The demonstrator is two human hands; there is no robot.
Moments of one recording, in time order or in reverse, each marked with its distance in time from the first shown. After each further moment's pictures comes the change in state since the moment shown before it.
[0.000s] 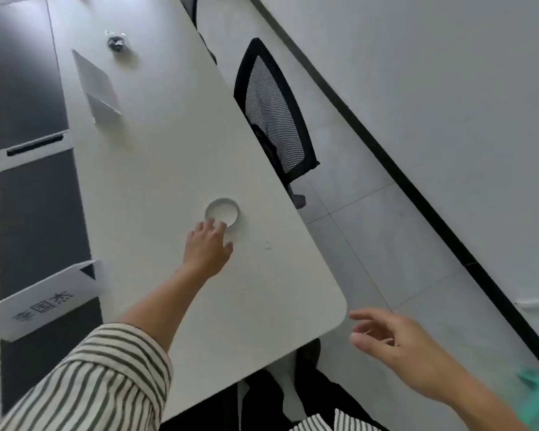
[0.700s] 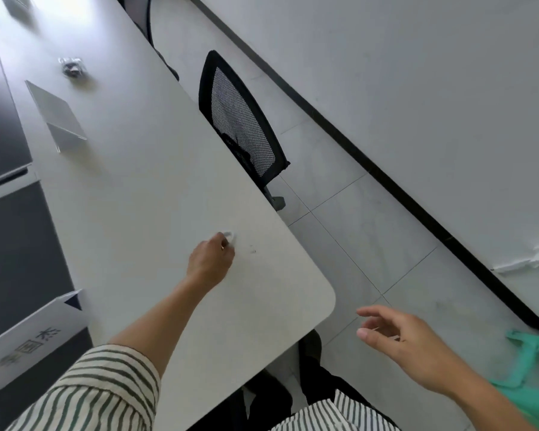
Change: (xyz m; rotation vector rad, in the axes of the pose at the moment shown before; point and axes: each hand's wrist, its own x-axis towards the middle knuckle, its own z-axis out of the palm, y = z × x) left_hand -0.014 0.033 -0.015 -0.299 0.014 0.005; right_hand -0.029 0.019 0.008 0.081 0.154 0.080
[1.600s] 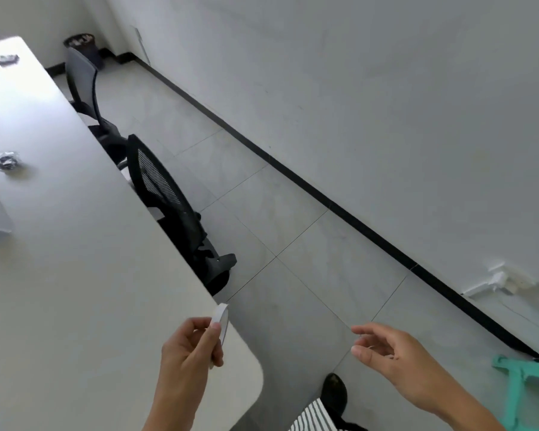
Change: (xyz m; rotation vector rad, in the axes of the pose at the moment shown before) left_hand -0.095 0.210 0.000 -0.913 0.027 -0.105; right_hand 0.033 0.071 -0.163 0.151 0.103 -0.012
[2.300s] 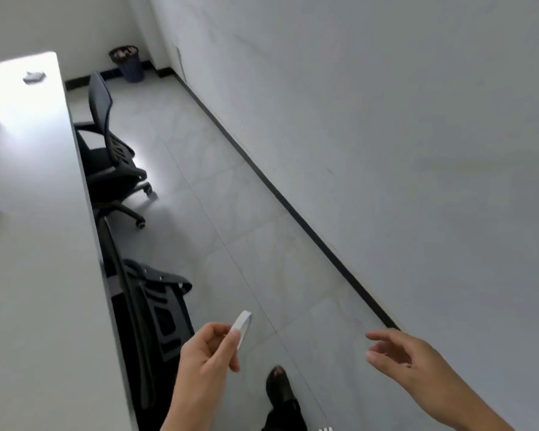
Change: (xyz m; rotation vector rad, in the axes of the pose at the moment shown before) left_hand 0.288 0.132 0.145 -0.041 0.064 0.016; right_hand 0.305 -0.152 -0.196 -0.137 -0.043 -0.064
